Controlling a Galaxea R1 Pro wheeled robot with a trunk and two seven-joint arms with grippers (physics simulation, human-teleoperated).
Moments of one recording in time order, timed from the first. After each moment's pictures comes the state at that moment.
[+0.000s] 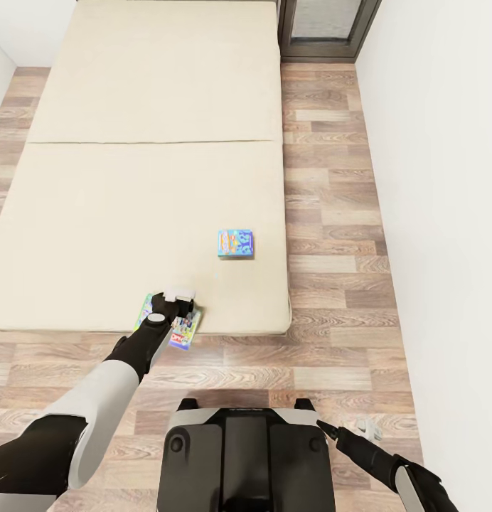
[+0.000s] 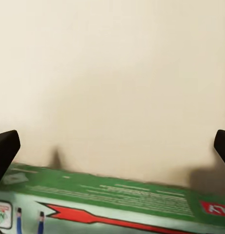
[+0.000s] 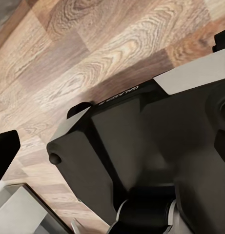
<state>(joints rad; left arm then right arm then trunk) -1.00 -0.03 -0.06 -0.48 -0.20 0.10 0.09 -0.33 -0.06 -0.38 -0.77 -0.22 0.44 0.65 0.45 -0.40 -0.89</state>
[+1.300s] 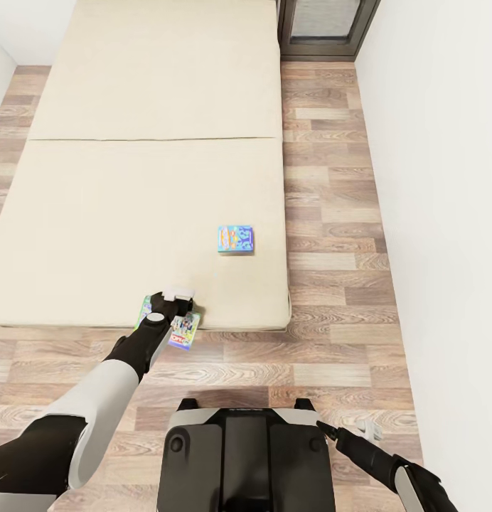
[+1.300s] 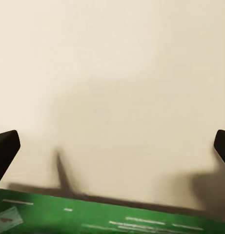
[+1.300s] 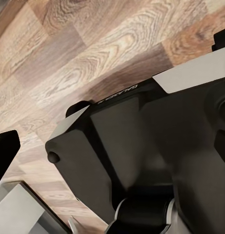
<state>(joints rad) -1.00 -0.03 -0.05 -0.49 -0.20 0.10 0.10 -0.33 -0.06 -0.38 -0.76 -0.21 0.44 0.65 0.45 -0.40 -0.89</state>
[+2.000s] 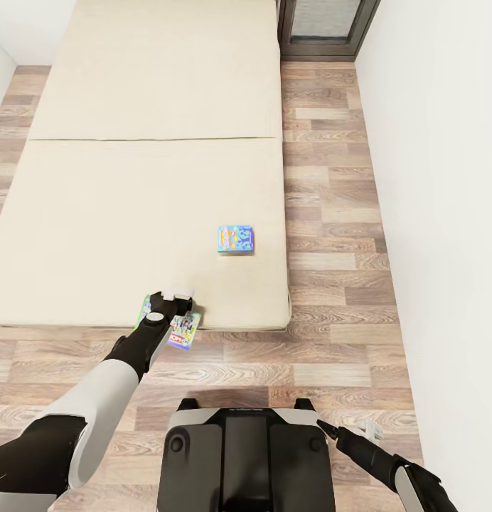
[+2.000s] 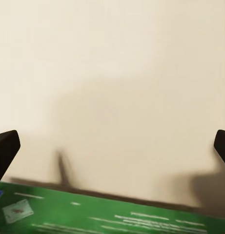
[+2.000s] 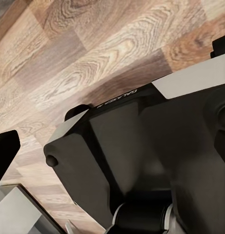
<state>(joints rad) -1.00 -0.03 -0.04 -0.49 -0.20 0.10 0.10 -0.33 -0.06 -0.38 -0.76 -0.21 0.41 0.65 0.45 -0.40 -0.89</state>
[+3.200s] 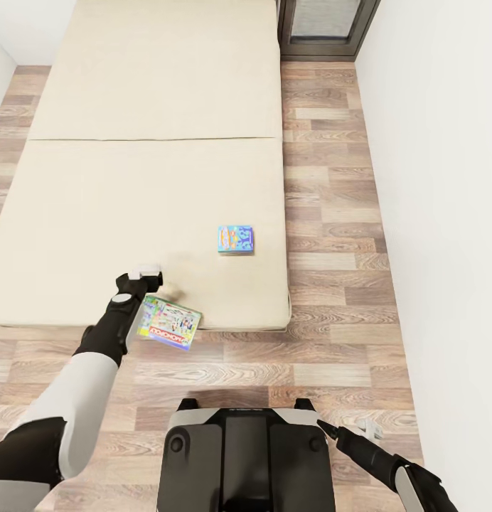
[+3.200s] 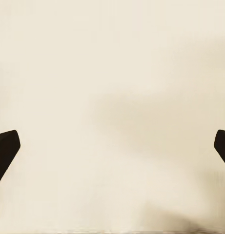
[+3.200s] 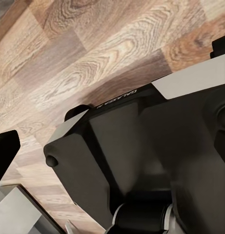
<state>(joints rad) -1.00 0.03 0.15 -0.71 -0.19 0.16 0.09 -0.33 -0.06 -0.38 -0.76 -0.21 0.41 0.65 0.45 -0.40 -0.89</state>
